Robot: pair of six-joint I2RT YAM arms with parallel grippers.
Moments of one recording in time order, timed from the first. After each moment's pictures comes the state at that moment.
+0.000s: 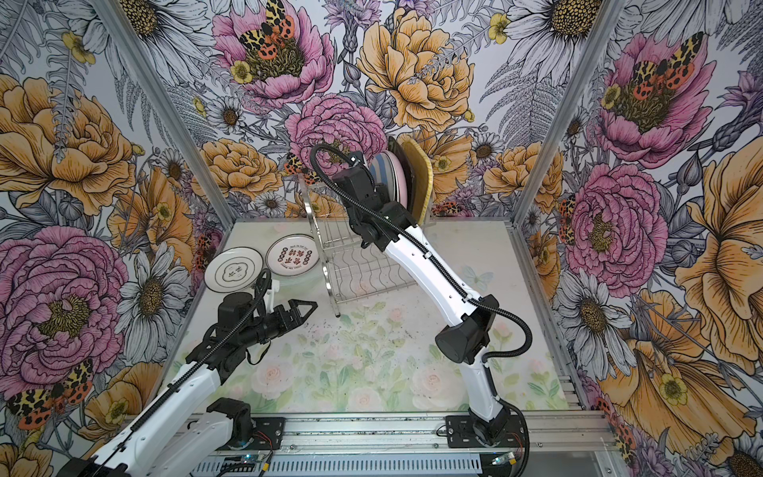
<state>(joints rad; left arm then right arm) -0.23 0.83 0.46 -0.21 0.49 -0.74 0.74 2.07 2.46 -0.88 0.70 0.10</state>
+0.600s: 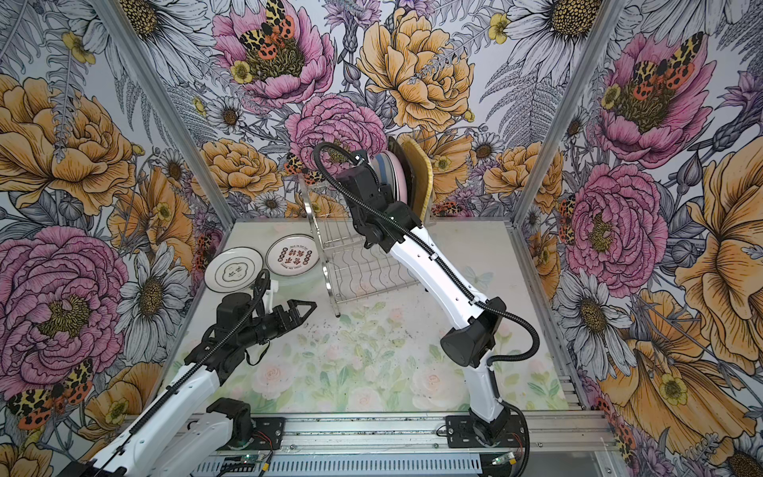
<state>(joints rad) -0.22 0.81 0.46 -0.23 0.49 -0.74 0.75 2.01 2.42 -0.87 0.70 0.10</state>
